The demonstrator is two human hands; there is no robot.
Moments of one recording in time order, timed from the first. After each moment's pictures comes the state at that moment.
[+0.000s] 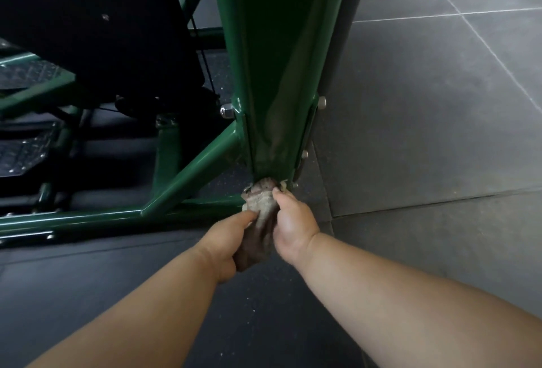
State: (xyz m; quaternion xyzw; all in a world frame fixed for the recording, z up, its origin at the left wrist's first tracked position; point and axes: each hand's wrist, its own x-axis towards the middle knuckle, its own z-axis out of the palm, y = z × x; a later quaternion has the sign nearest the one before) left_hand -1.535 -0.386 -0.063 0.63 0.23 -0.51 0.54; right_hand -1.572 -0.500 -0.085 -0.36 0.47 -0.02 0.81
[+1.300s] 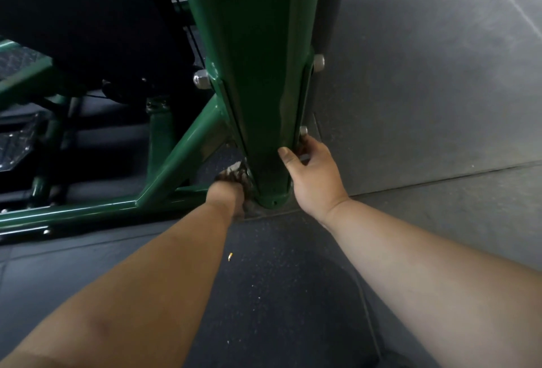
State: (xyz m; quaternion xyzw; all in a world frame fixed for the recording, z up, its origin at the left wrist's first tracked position) left_hand -1.464 -0.421 -0.167 0.85 0.13 -0.36 0.36; right_hand -1.572 -0.567 -0.095 -0.76 0.32 -0.09 0.56
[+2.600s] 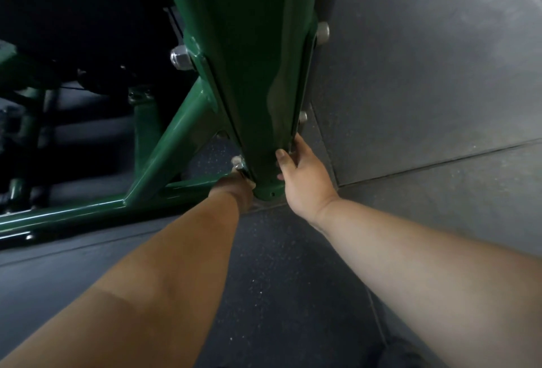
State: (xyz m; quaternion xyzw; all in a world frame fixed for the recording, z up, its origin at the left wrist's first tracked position) left_hand -1.445 -0.426 -0.252 0.92 -0.18 -0.34 0.04; right_hand -1.566 -0.550 -0.146 -0.72 0.33 -0.04 0.61
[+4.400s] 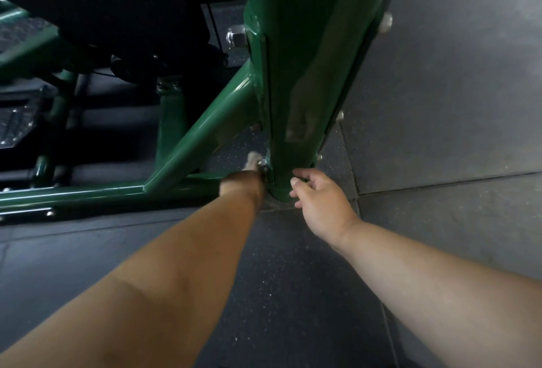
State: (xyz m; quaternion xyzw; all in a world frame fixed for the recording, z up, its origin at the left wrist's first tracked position) left_hand -1.441 -0.406 -0.240 0.93 -0.17 -0.32 0.01; right_hand -1.587 -0.528 -0.150 -0.71 0.37 0.06 0.60
